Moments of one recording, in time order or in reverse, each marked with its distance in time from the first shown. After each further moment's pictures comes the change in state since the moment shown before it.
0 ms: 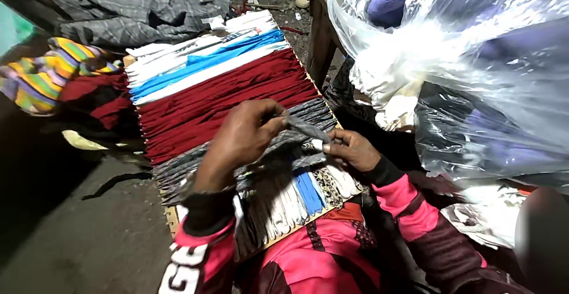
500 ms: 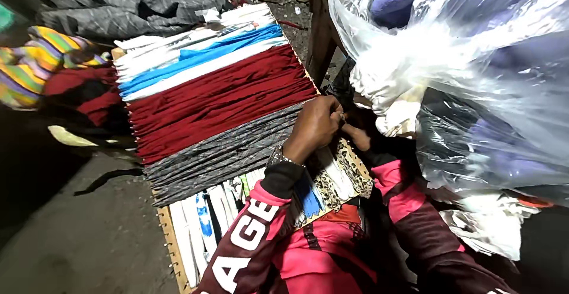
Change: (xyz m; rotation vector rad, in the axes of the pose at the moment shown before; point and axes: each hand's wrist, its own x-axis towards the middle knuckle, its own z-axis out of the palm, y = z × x) left_hand 0.102 0.020 0.108 -0.077 -0.124 -0.053; right_hand 0.037 0.011 -0.039 -0.294 0.359 -0.050
